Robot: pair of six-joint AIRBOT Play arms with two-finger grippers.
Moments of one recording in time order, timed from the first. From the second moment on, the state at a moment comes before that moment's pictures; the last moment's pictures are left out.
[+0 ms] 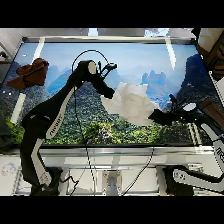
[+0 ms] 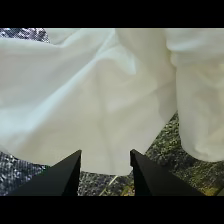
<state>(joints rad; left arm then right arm) -0.46 -1.96 1.96 1.20 -1.36 -1.23 -0.19 -1.31 0.69 -0.85 0.95 1.28</state>
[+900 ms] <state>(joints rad) -0.46 -1.96 1.96 1.39 -1.36 -1.23 -0.11 -1.31 0.94 -0.13 0.96 0.82</state>
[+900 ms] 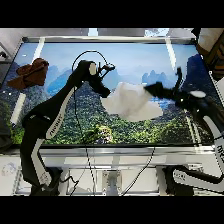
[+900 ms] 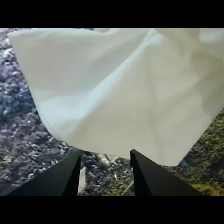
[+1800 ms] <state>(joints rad) -0.46 -1.96 1.95 1.31 -1.38 -1.34 -0.04 -1.31 1.82 -1.43 0.71 1.31</state>
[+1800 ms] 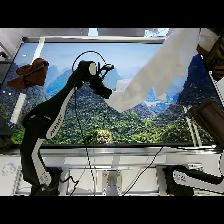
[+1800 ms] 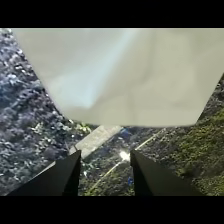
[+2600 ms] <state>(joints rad) -0.46 -2.06 1.86 1.05 -1.00 -1.52 -0.10 -1.37 1.83 -1.69 0.93 1.47</state>
